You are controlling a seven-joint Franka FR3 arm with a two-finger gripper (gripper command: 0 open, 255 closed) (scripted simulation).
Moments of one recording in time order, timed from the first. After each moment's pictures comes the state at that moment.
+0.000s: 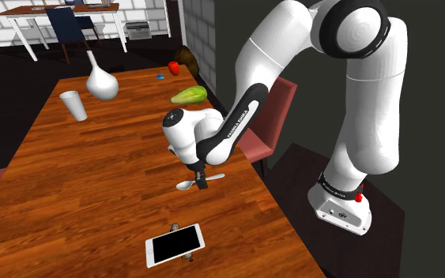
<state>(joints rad) 0.31 0.34 0.28 -2.23 -0.37 2.33 0.04</state>
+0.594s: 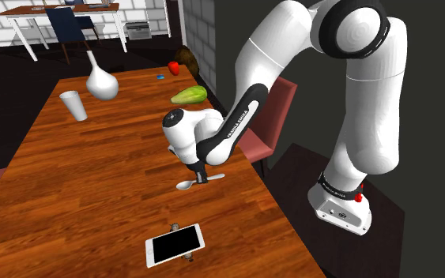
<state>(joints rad) 0.31 0.34 0.28 -2.23 -0.37 2.33 0.04</state>
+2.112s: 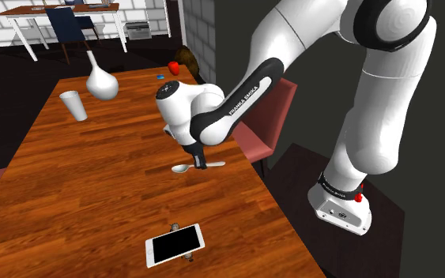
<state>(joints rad) 0.29 0.17 0.32 -2.21 -0.27 2.16 -0.05</state>
